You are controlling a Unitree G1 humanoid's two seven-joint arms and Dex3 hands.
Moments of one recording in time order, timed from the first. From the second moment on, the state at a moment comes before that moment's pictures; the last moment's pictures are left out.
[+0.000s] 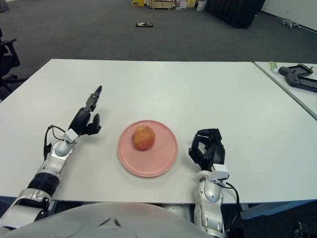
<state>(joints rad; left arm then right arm) -0.09 0.22 -0.06 0.52 0.13 -0.74 -0.01 0.40 0.12 -0.13 -0.09 0.07 -0.29 -0.15</state>
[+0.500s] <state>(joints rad) -0.01 0.11 0.03 0.49 0.07 -0.58 0.08 0.40 0.12 -0.13 -0.09 0.07 -0.30 -0.13</state>
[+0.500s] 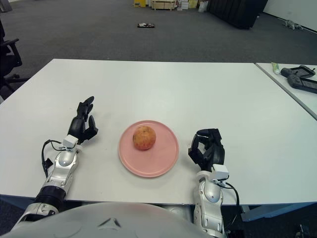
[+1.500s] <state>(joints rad) 0.11 0.06 0.03 0.29 0.13 -0.34 0.17 0.38 0.12 -0.13 -0.04 0.09 -0.35 -0.11</state>
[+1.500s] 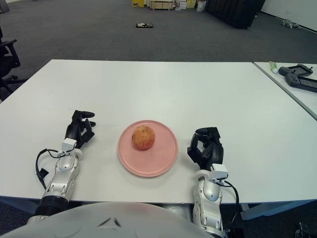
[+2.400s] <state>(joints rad) 0.13 0.05 0.04 0.27 0.11 -0.35 0.17 0.37 0.11 -0.13 -0.03 0.09 -0.35 -0.10</state>
